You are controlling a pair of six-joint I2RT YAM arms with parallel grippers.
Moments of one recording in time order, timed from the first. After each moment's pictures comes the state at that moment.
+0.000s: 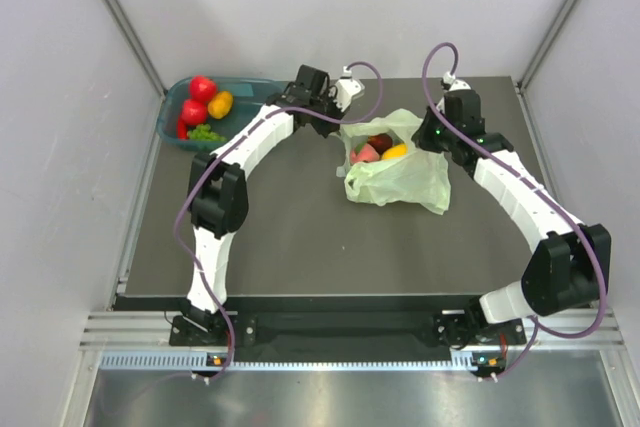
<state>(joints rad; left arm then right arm) -0.47 2.16 1.96 -0.54 0.32 0.41 0.27 1.43 1.20 -0.36 -0.02 0.43</state>
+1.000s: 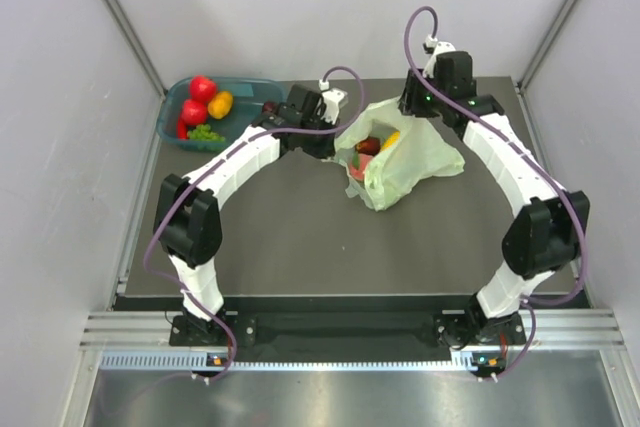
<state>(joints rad) -0.54 1.85 1.60 -0.53 0.23 -0.04 0.27 1.69 1.58 -0.43 -0.09 0.26</state>
